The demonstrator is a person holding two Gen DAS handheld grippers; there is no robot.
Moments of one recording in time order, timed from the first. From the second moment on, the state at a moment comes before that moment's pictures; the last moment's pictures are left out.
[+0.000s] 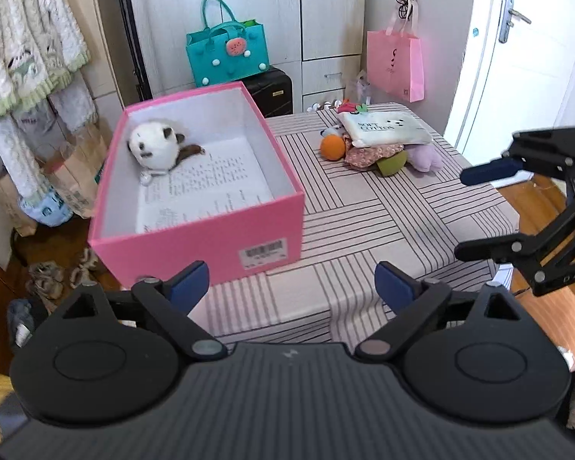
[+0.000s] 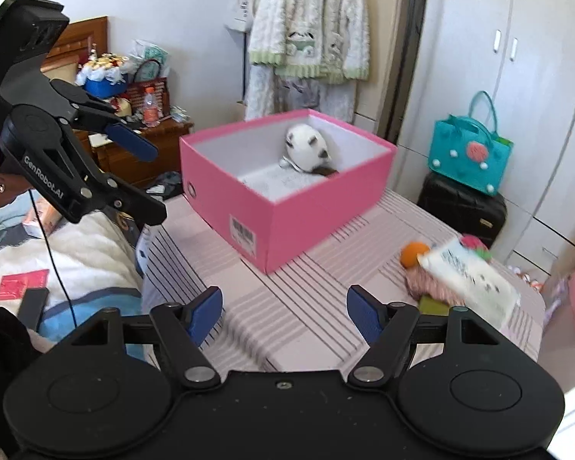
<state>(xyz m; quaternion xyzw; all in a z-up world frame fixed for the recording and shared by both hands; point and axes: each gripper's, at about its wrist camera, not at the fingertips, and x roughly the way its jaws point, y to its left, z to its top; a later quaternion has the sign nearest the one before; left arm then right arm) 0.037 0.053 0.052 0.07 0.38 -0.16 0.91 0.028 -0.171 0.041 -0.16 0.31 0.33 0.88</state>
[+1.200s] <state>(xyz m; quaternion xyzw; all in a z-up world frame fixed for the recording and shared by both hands) 0.165 -0.093 -0.027 -0.03 0.33 -0.22 0.92 0.130 -0.237 -0.067 -0.14 0.25 0.22 0.93</state>
